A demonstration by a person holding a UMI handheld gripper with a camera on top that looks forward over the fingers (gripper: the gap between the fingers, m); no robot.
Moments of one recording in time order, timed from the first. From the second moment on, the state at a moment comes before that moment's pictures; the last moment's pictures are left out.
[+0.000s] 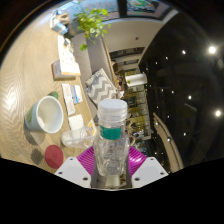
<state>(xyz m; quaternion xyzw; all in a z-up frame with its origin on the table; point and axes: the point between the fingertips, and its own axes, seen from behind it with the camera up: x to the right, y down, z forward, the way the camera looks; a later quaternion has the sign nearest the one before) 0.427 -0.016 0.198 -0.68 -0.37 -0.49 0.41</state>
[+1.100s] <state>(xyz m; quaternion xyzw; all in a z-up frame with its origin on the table) 0.434 -0.019 0.026 -0.86 -0.03 0.02 0.52</state>
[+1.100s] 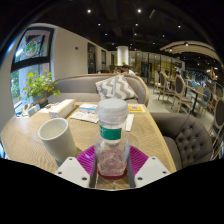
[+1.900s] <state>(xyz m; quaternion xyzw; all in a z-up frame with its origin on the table) 0.385 -0.225 0.168 -0.92 0.02 -0.03 0.39</state>
